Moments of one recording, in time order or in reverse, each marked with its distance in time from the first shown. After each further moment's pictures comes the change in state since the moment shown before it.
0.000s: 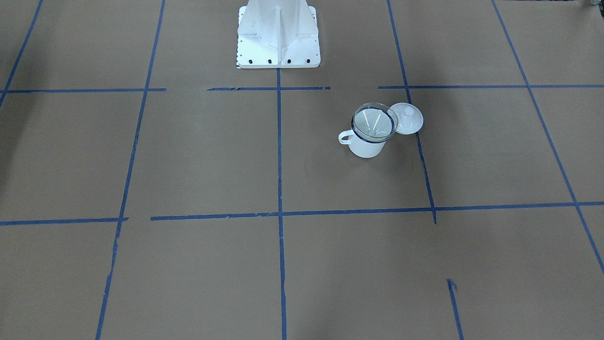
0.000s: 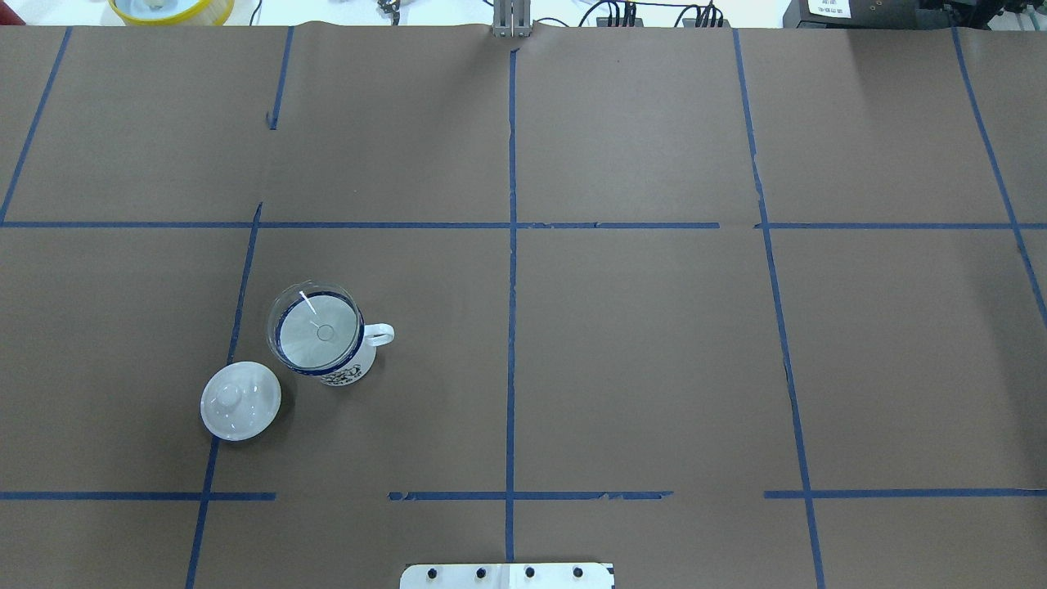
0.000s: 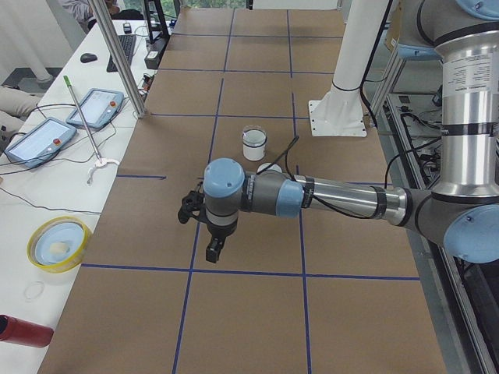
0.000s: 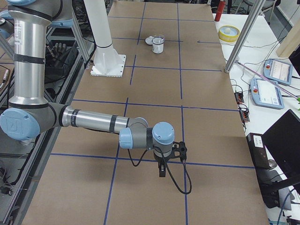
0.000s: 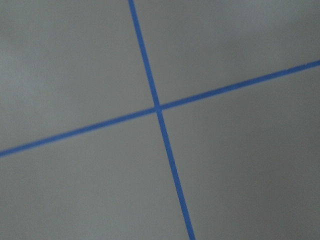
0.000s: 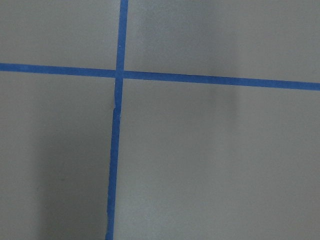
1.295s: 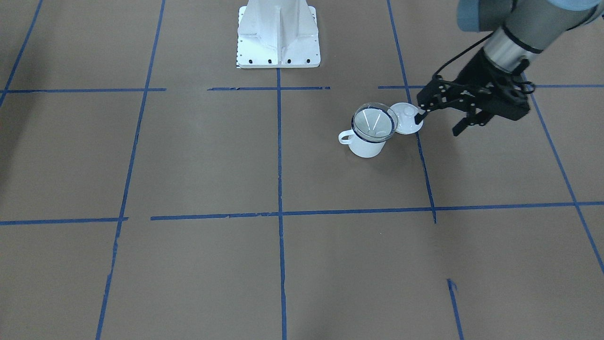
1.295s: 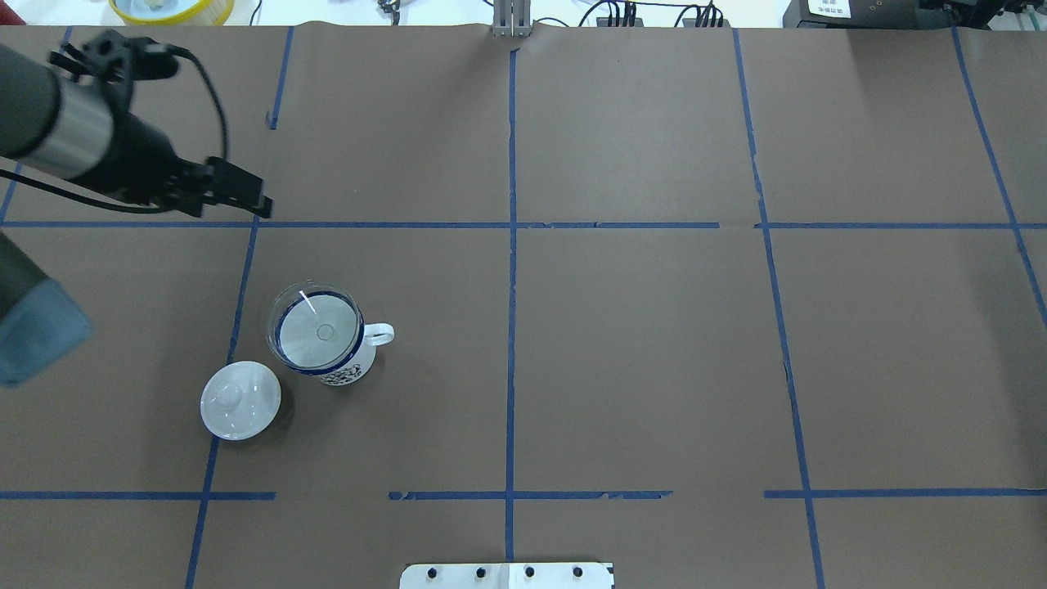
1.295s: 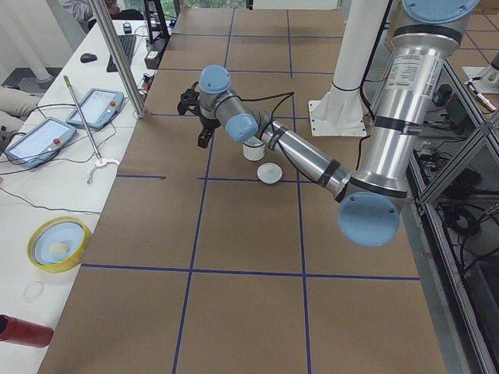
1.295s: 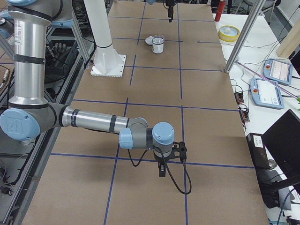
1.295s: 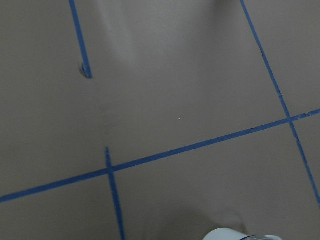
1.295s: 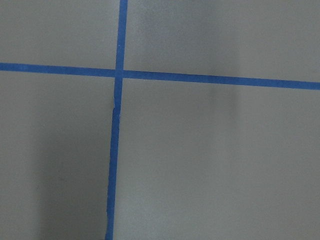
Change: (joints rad) left arm 0.722 -0.321 -0.194 -0.140 0.183 -1.135; right arm 0.000 0.000 0.000 0.000 0.000 0.000
